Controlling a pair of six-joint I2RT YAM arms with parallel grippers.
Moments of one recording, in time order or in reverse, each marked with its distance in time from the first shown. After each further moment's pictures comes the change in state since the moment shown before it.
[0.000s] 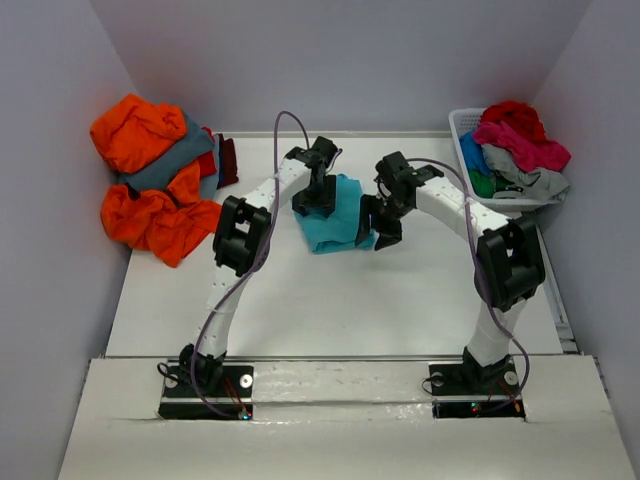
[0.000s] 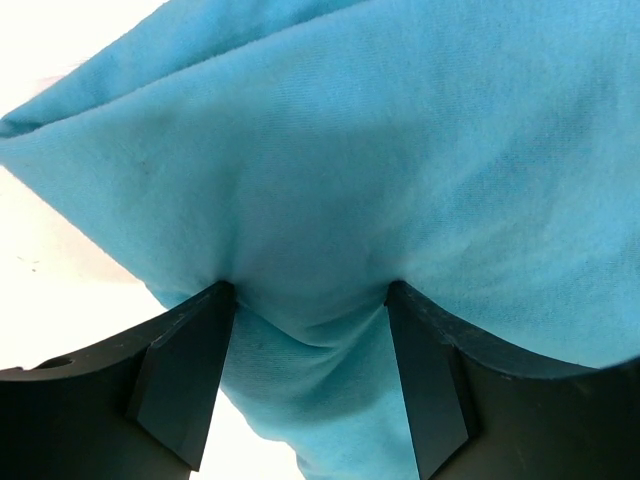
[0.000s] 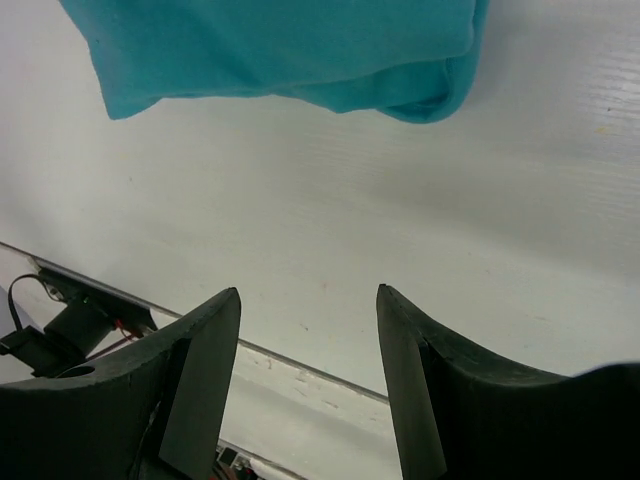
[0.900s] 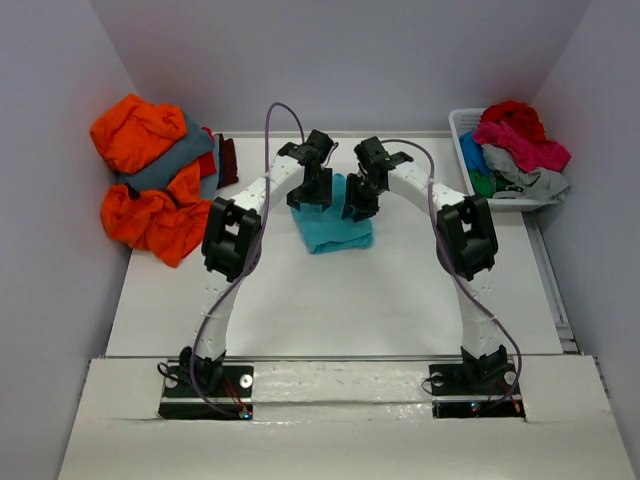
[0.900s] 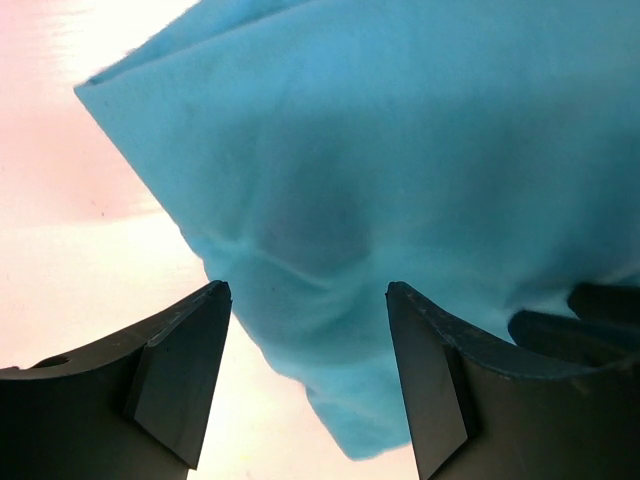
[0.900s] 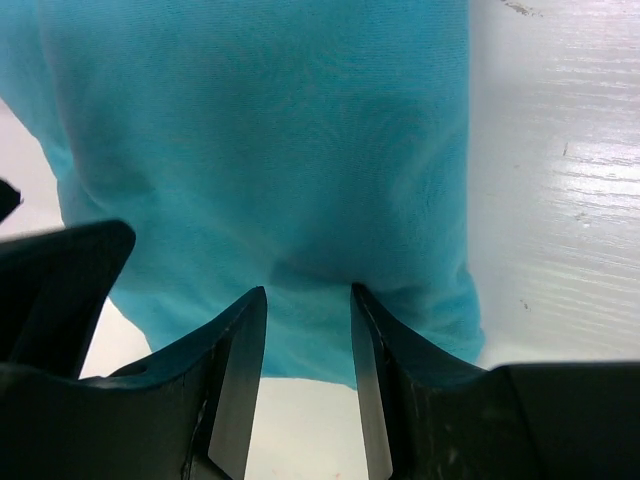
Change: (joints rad) left arm -0.002 -0.121 -0.089 0.020 -0.039 0.002; right arm 0.000 0.387 0.389 0.117 0.129 0.001
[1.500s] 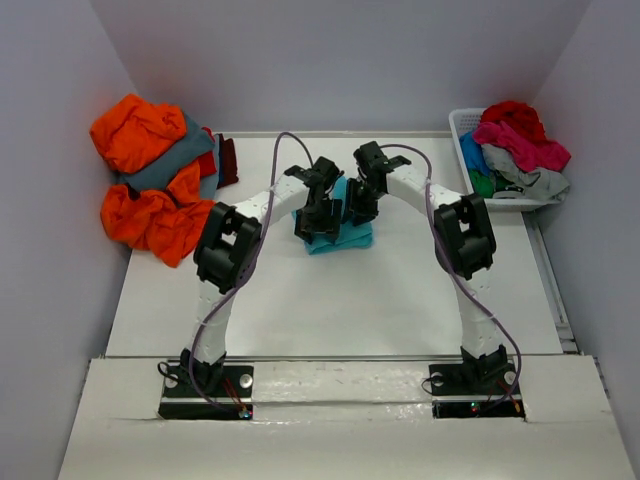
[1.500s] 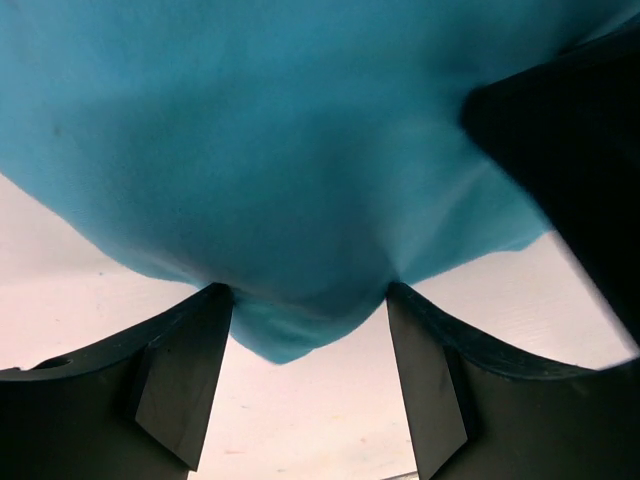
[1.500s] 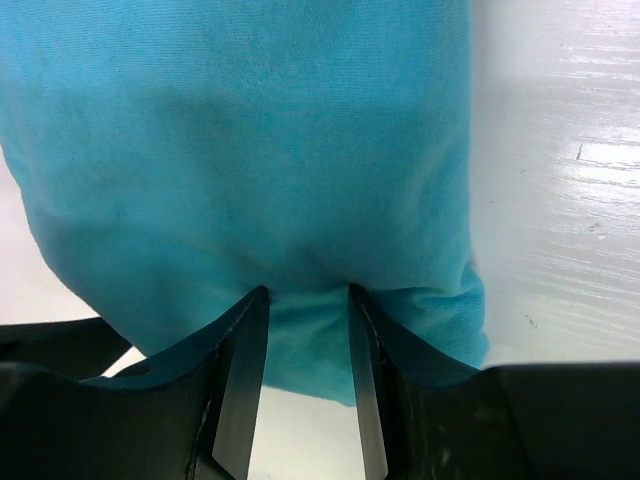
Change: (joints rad) left arm -0.073 -0.163 -0.313 0.068 0.195 -0.031; right arm 0.000 0.018 -0.027 0.021 -0.013 0.003
